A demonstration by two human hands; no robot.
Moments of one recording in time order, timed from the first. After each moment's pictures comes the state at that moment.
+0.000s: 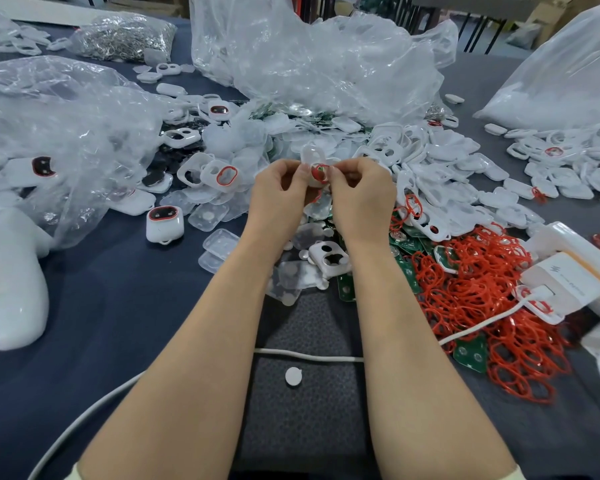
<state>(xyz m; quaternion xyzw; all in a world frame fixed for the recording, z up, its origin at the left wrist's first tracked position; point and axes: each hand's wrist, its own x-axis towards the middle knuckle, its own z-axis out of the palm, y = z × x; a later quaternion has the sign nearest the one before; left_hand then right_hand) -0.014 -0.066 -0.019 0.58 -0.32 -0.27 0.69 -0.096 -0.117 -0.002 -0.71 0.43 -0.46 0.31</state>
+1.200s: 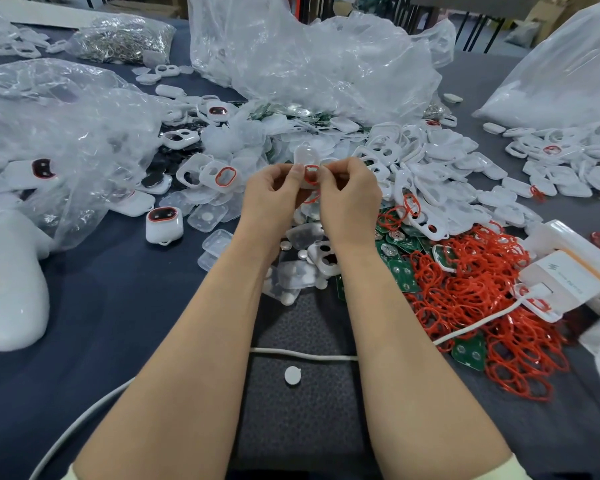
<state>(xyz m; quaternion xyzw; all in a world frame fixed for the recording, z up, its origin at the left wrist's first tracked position) -0.012 -0.062 -0.018 0.55 -0.29 -0.30 0.72 -0.088 -0.107 -0.005 -0.70 0.43 -0.48 0.31</state>
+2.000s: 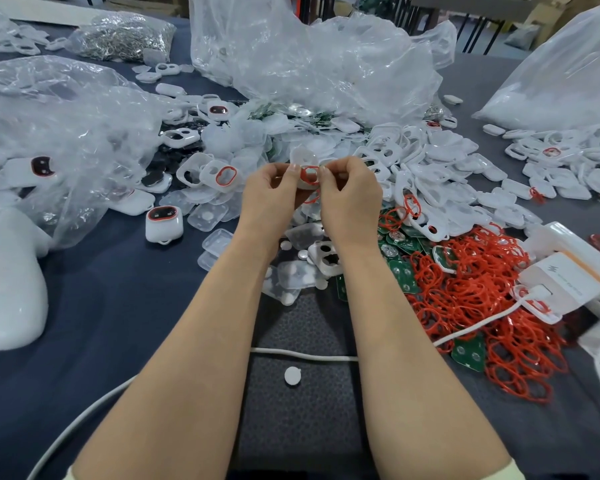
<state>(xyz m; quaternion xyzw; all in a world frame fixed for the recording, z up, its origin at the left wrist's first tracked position) -0.013 -0.062 -0.013 0.58 -0.26 -0.30 0.71 -0.090 -0.110 -0.005 -0.73 0.42 -0.46 0.30</state>
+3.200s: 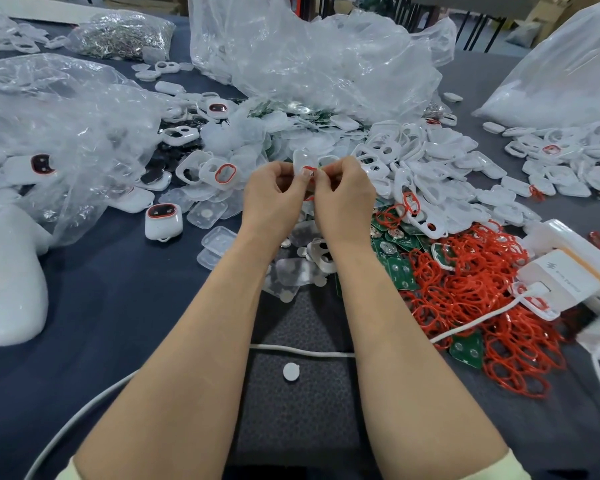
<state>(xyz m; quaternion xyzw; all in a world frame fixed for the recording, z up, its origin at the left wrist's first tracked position) -0.015 -0.059 -0.015 0.63 -0.34 -0.23 0.66 -0.086 -0.106 -0.008 -0.73 0.44 -0.43 0.31</state>
